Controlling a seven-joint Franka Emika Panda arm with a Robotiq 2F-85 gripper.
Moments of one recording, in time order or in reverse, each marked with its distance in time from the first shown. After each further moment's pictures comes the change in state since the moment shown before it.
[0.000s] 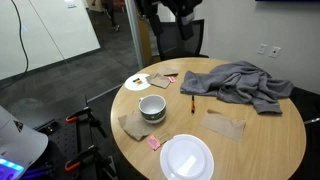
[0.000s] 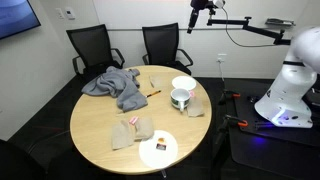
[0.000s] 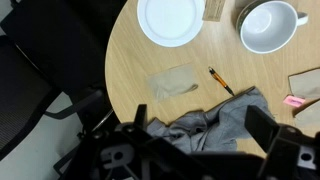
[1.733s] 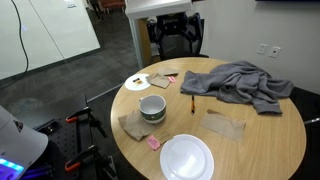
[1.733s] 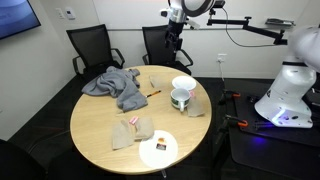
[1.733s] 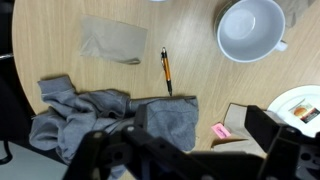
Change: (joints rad) arm 0.117 0.343 0.080 0.111 0.219 0.136 -0.552
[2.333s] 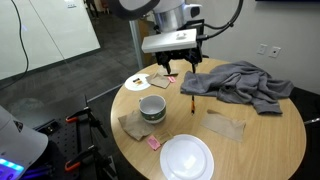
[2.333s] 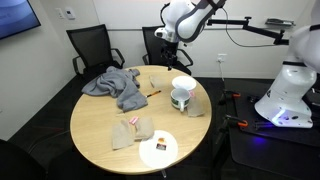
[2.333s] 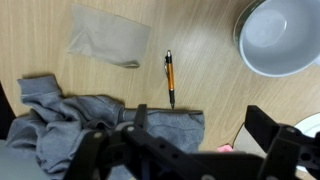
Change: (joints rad) arm -0.056 0.192 0.089 -0.002 -0.021 0.208 -0.016
